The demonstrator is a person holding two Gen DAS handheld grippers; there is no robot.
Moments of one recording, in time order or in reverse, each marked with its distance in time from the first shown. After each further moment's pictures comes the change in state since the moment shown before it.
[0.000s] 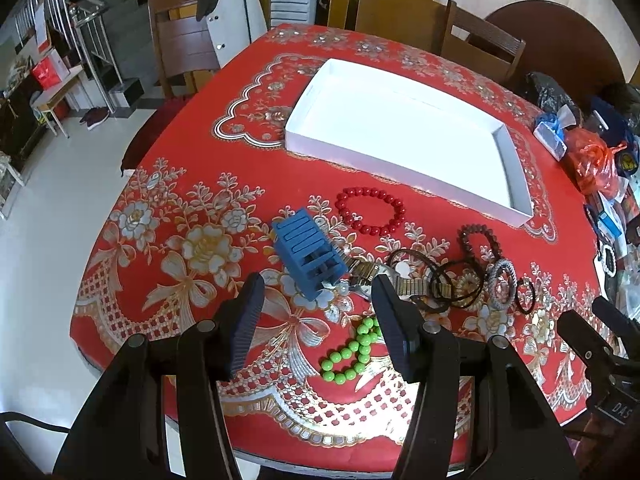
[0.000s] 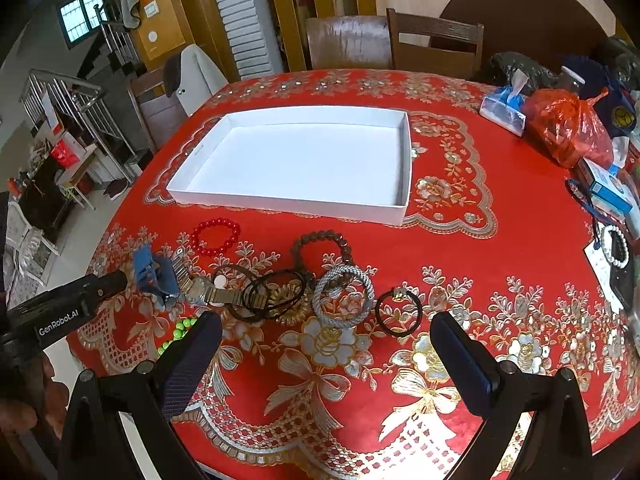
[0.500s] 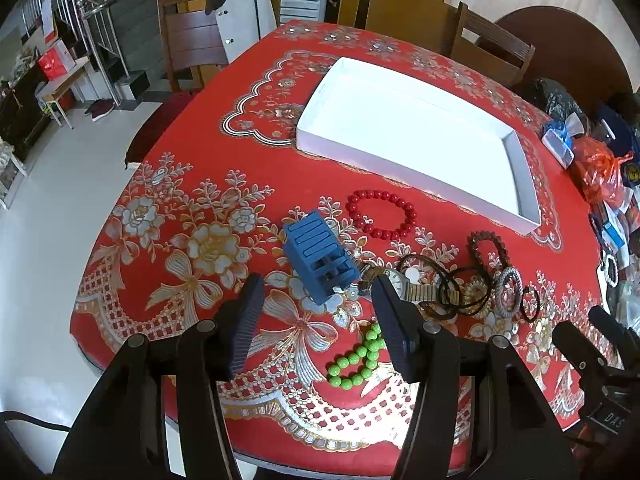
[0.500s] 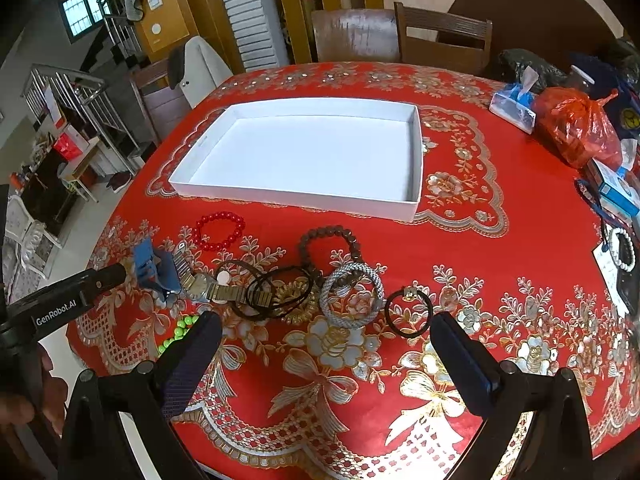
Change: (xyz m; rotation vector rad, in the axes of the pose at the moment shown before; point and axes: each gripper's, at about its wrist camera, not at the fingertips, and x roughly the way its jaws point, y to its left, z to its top) left arm 0.004 0.008 0.004 -0.033 0.007 0.006; right arm 0.011 0.005 0.003 -0.019 0.040 -0.003
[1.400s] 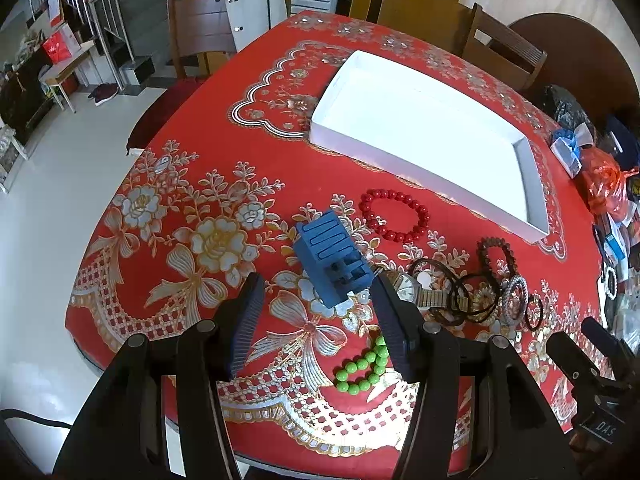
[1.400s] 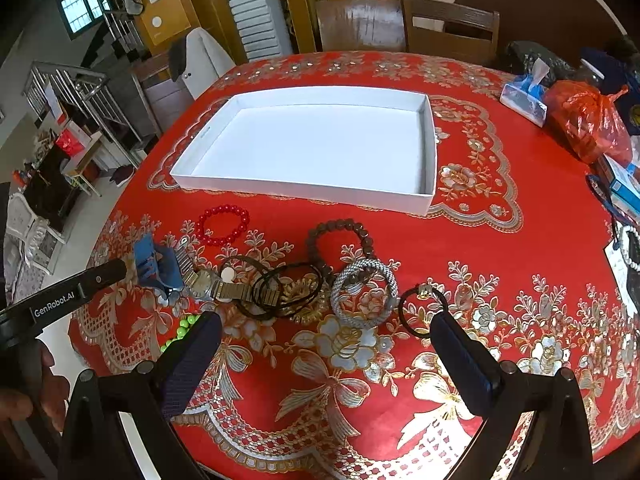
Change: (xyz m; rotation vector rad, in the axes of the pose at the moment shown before) left arm 0.011 0.012 0.005 -0.046 0.032 -0.002; right arm 0.013 0.004 0.004 0.003 0.025 0.023
